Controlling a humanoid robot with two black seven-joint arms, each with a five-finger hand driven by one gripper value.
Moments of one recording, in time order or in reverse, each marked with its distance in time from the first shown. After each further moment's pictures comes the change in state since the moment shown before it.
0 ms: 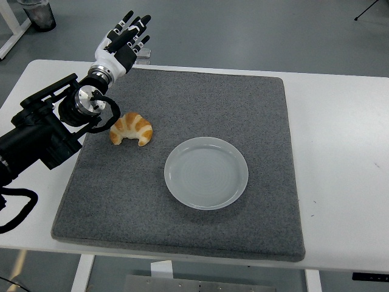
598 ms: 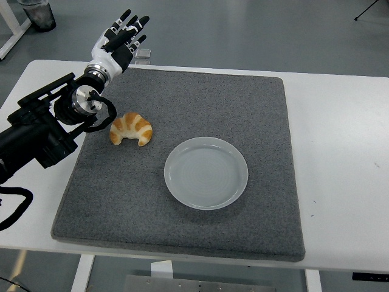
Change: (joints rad) left arm -0.012 0.030 0.025 0.006 0.077 0.000 -0.005; right arm 0.000 0.000 0.000 0.000 0.000 0.000 0.000
